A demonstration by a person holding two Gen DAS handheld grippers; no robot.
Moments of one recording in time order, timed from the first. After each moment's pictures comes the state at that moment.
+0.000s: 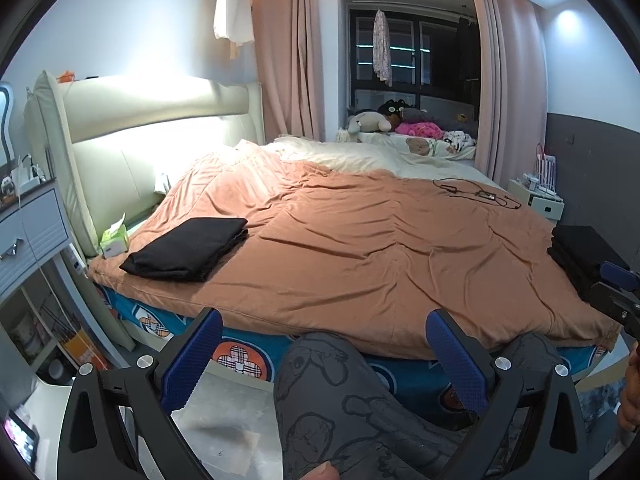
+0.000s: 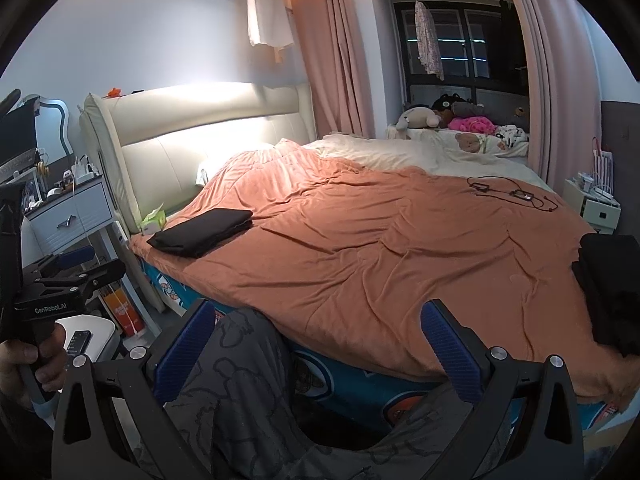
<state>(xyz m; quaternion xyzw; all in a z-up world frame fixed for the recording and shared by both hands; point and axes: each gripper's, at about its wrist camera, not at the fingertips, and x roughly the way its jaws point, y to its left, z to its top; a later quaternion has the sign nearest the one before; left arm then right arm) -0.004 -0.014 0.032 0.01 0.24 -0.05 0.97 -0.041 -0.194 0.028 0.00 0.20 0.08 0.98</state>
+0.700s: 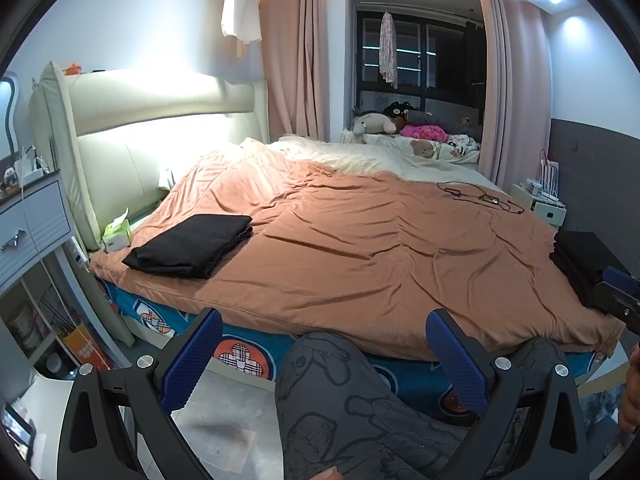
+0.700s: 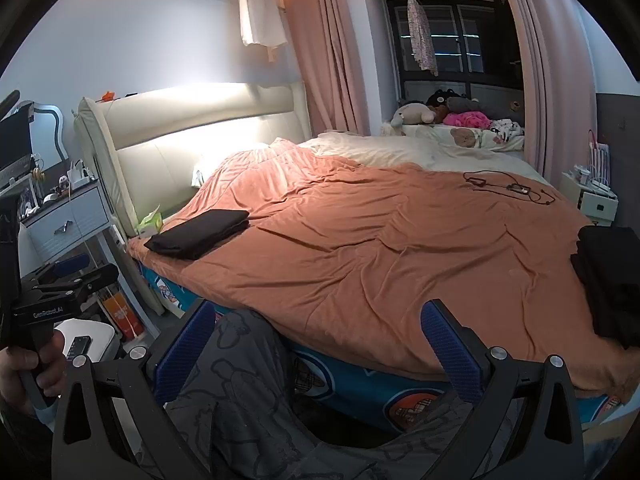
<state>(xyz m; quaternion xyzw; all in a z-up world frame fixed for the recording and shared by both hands) -0.008 -0.009 0.031 0.00 0.24 -0.05 0.97 -0.047 -0.201 0.026 0.01 0.20 0.08 0.98</state>
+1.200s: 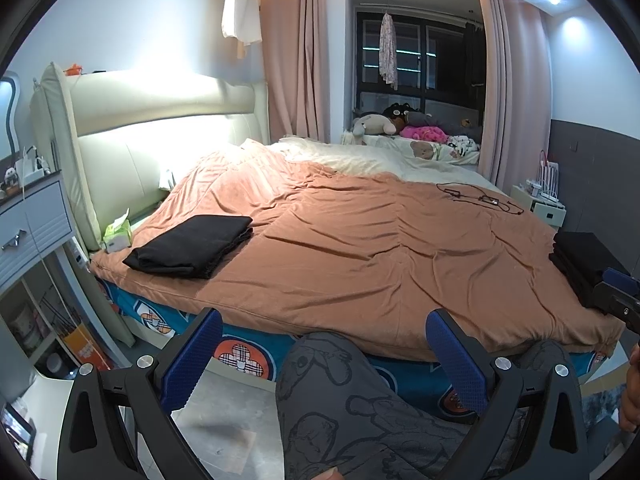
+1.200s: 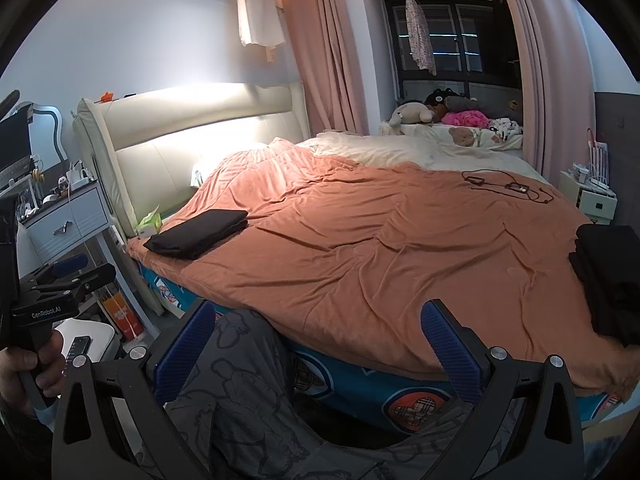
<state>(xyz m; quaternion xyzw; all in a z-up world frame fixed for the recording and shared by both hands) -0.009 -0.010 0.031 0.00 0.24 -0.05 0.97 -0.048 -0.204 0.028 0.01 0.21 0.08 0.98</state>
